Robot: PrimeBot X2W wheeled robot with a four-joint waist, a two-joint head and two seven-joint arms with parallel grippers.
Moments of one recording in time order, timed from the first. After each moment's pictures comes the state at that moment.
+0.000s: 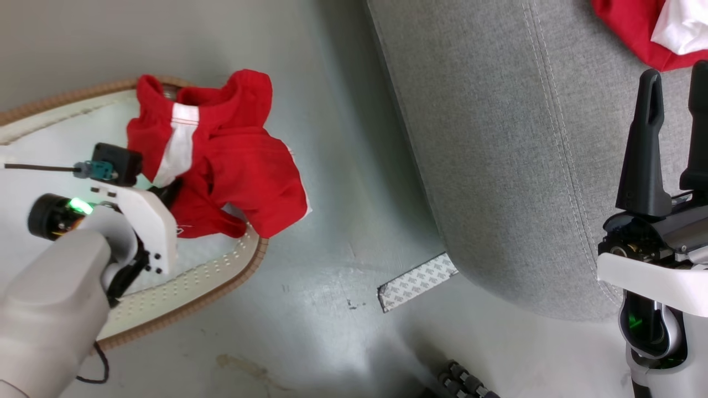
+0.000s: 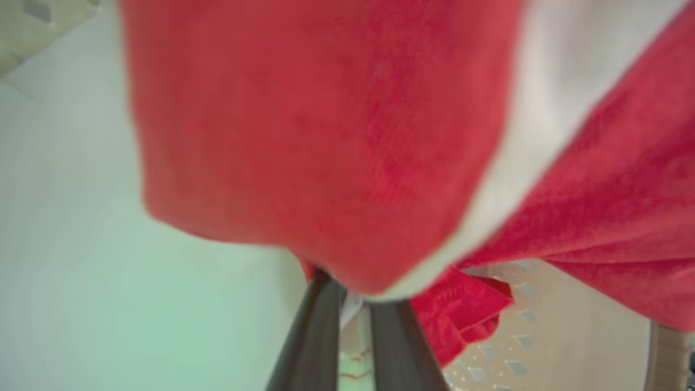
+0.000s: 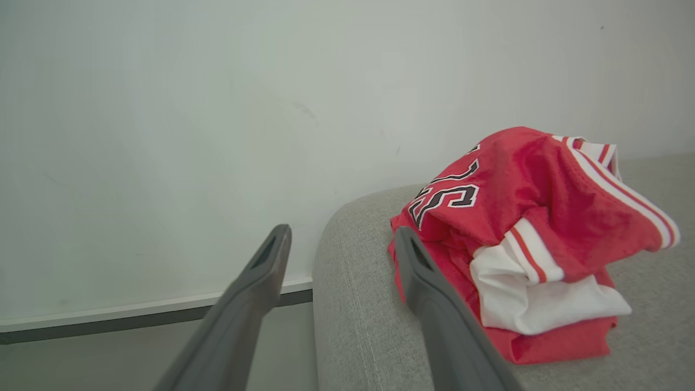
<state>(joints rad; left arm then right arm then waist) -0.98 0.53 -1.03 0.89 -0.87 -0.13 -0.04 -0.43 -0.05 0.09 -0.20 0.47 0.13 -0.26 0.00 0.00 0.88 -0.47</state>
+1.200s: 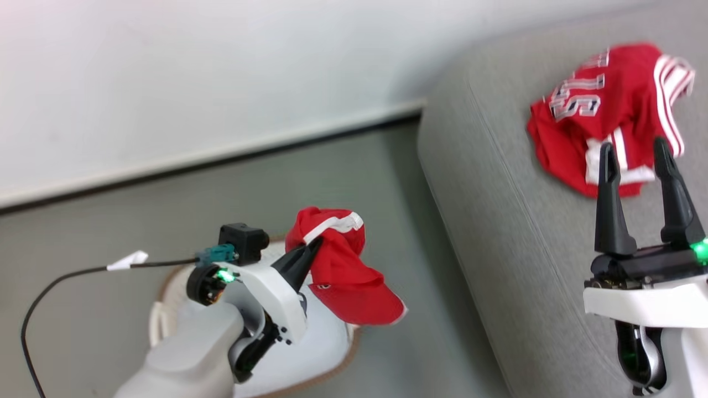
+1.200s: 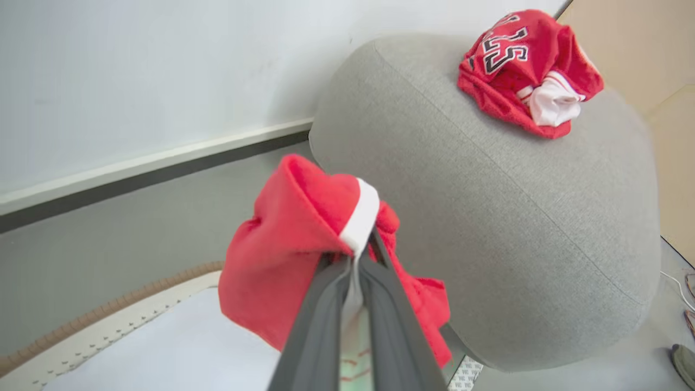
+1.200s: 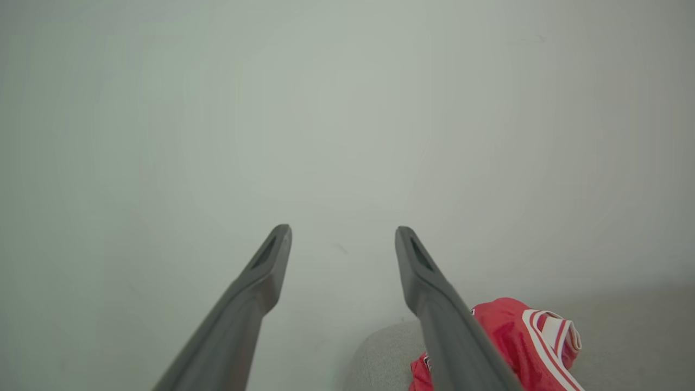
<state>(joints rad) -0.78 0.29 -1.05 0.75 -0.97 -0.13 -0.26 -0.33 -0.06 0.04 -0.01 0.28 0.13 -0.26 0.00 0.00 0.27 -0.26</state>
